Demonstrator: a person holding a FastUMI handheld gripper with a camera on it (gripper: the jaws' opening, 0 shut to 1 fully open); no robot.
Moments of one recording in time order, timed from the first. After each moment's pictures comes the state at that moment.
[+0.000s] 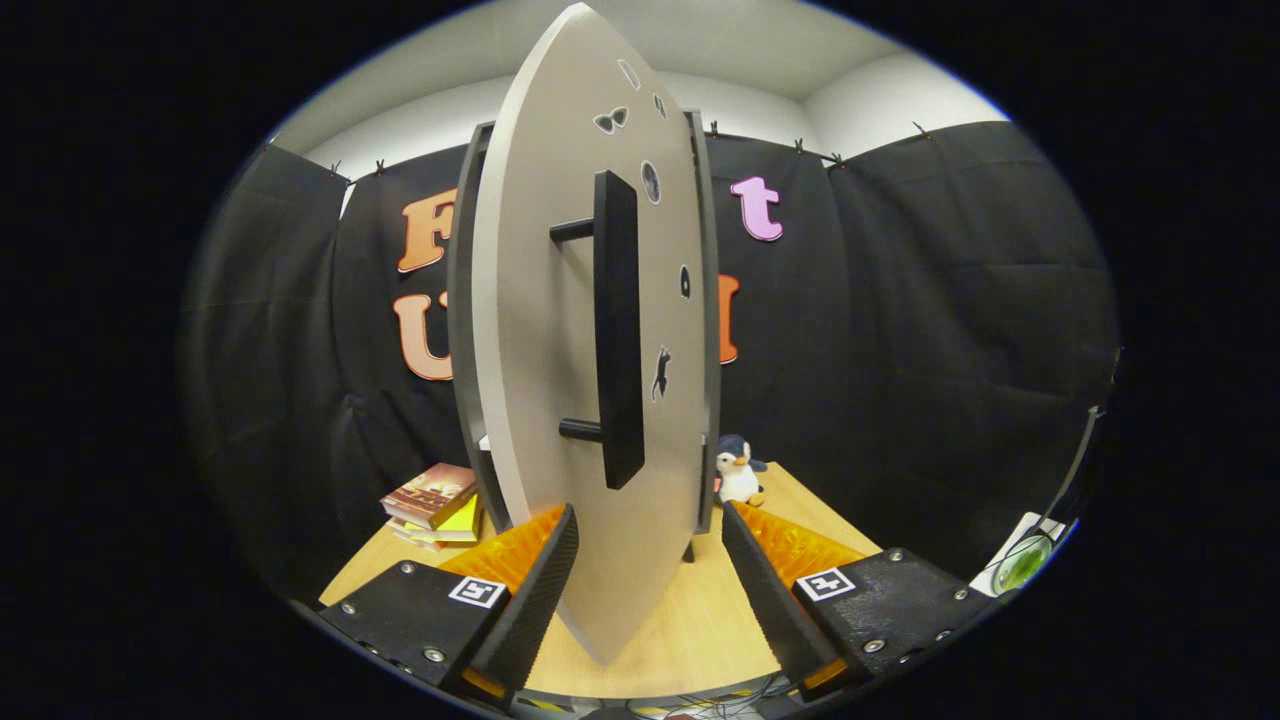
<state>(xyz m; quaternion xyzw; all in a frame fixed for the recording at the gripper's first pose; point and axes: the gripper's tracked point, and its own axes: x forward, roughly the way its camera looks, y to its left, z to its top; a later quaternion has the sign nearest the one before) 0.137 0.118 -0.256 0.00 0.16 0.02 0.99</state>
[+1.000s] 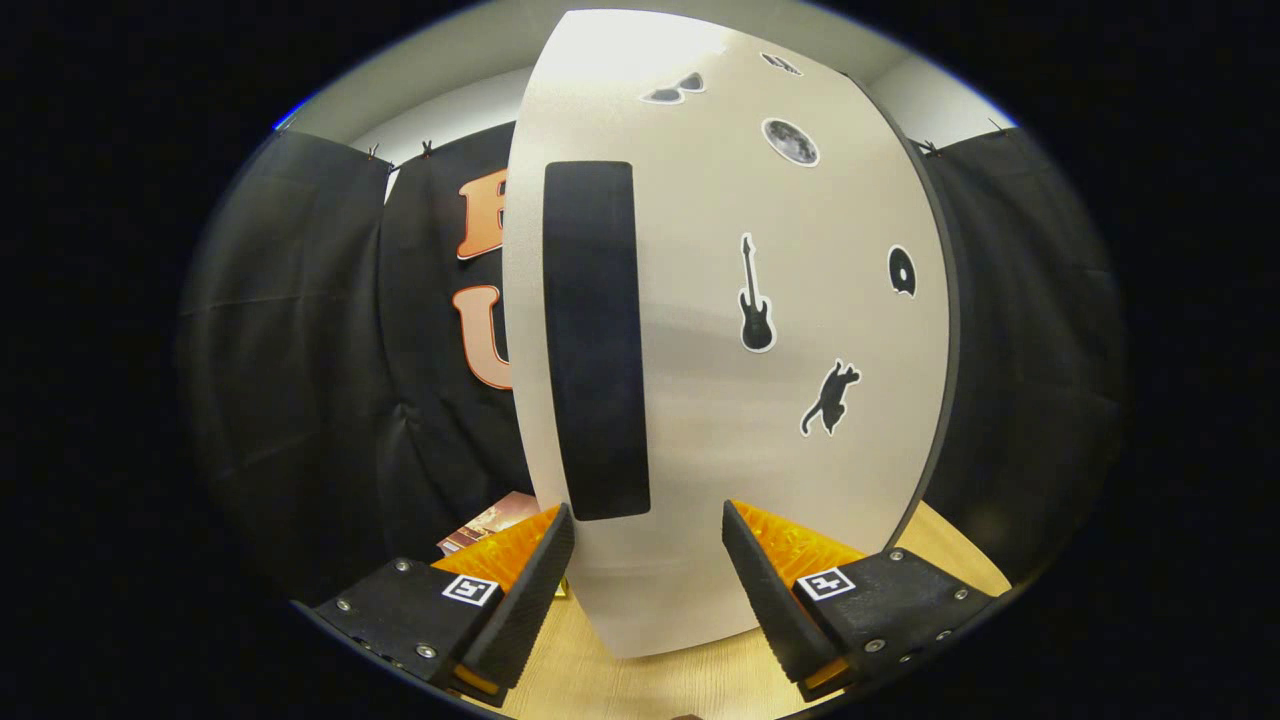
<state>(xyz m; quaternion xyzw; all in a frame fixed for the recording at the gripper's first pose) 0.288 0.296 -0.286 0.00 0.17 0.11 0.98</state>
